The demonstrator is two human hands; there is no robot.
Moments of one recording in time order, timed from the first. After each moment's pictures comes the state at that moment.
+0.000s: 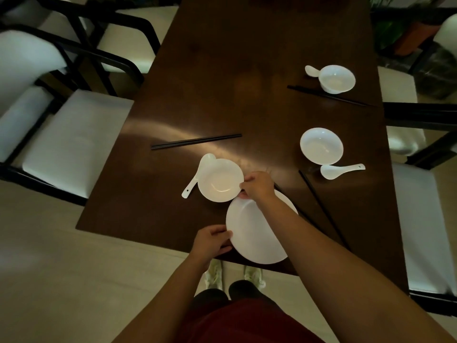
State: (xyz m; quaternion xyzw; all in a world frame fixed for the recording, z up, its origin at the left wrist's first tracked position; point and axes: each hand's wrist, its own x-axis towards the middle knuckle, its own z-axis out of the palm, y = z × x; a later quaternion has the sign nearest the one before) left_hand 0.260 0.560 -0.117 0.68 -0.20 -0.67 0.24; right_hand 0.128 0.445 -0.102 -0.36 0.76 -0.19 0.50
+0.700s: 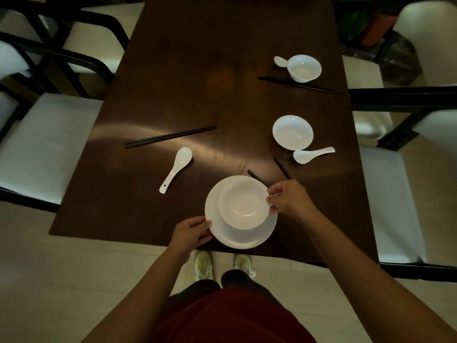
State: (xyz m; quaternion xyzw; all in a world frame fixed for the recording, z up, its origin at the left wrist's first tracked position) left_hand 0.260 0.563 -0.116 0.67 -0.19 -0.67 0.25; right_hand 0.022 0.521 -0.057 -0.41 0.77 -0.13 0.48
